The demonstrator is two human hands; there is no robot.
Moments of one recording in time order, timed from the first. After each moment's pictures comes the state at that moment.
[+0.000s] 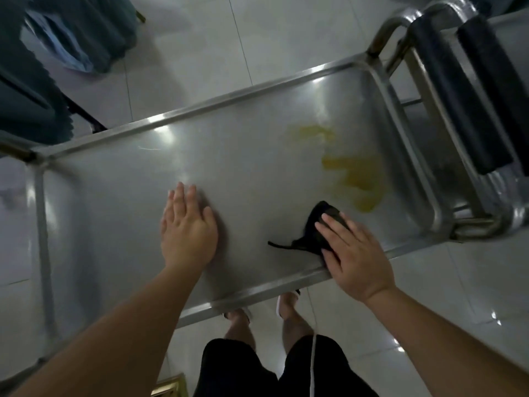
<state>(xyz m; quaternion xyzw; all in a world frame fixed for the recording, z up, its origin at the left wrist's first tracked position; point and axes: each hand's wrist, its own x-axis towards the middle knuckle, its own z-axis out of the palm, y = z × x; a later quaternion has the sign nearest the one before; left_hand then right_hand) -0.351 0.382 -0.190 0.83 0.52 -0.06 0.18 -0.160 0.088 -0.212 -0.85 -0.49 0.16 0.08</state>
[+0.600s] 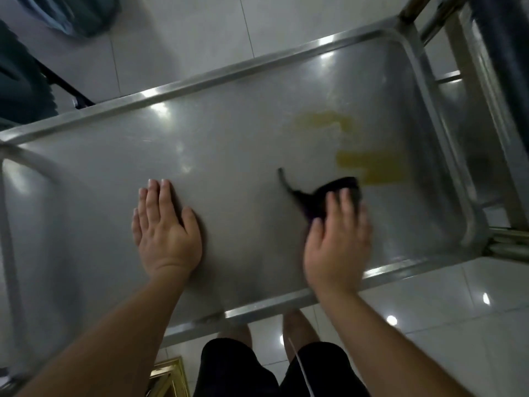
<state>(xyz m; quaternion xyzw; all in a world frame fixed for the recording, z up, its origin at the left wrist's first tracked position) -0.361 0.399 -0.232 0.81 0.57 0.02 0.14 -0.192 0.188 -0.206 -0.96 -0.20 0.10 0.14</state>
